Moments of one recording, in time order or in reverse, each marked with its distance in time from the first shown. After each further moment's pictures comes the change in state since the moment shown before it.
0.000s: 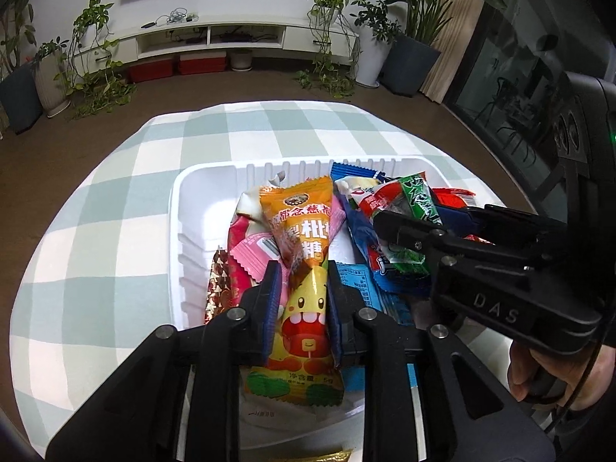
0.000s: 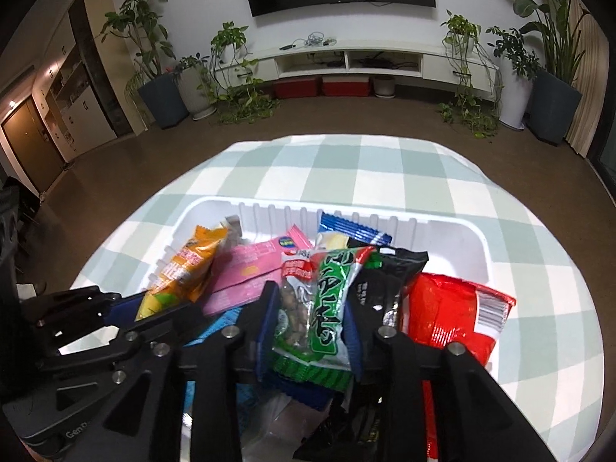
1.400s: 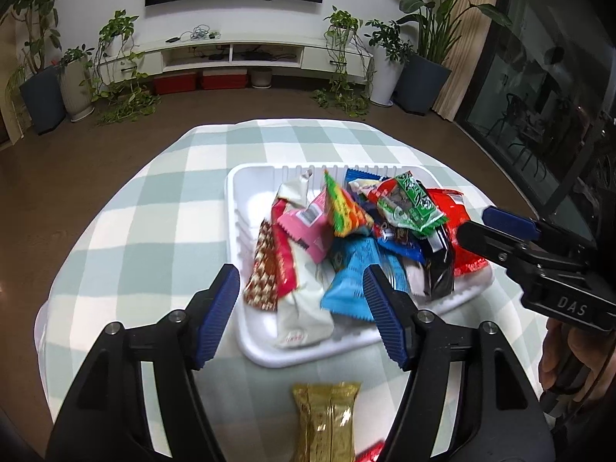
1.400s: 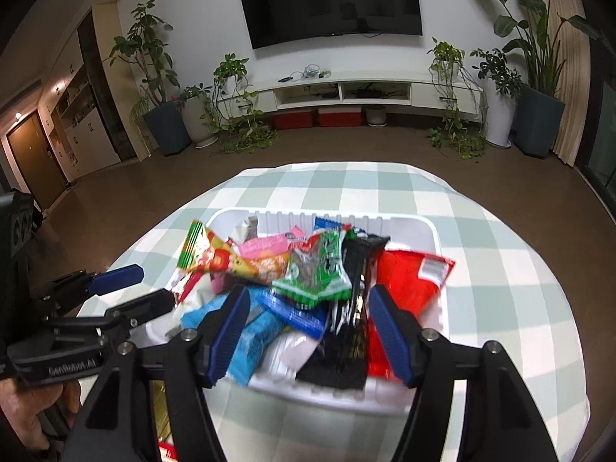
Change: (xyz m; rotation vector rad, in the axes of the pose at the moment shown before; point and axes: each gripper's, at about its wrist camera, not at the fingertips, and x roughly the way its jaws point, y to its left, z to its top) left arm -0.082 0.004 -0.040 -0.034 -0.080 0.067; right arm -0.081 -0.003 -0.037 0.033 -0.120 0.001
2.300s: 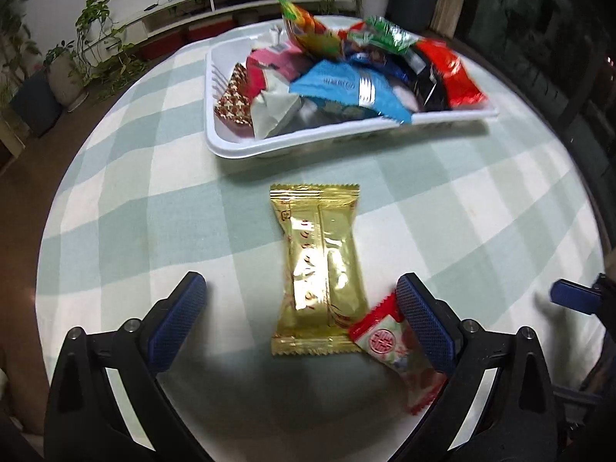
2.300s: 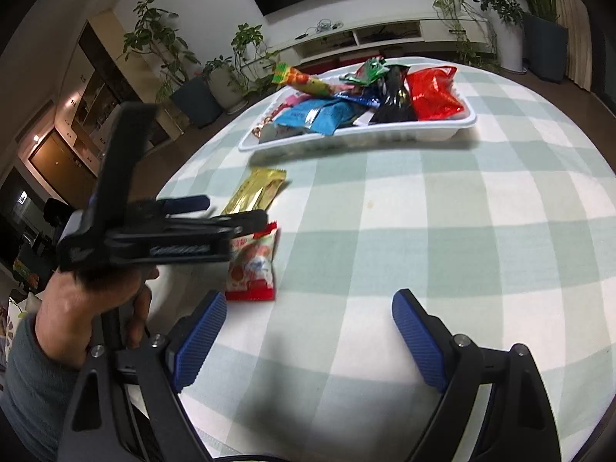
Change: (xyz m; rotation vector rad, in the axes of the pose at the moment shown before) left arm 0.005 -0.032 -0.107 0.163 0.268 0.098; right arm -0.077 0.044 -0.170 0.122 0.154 0.176
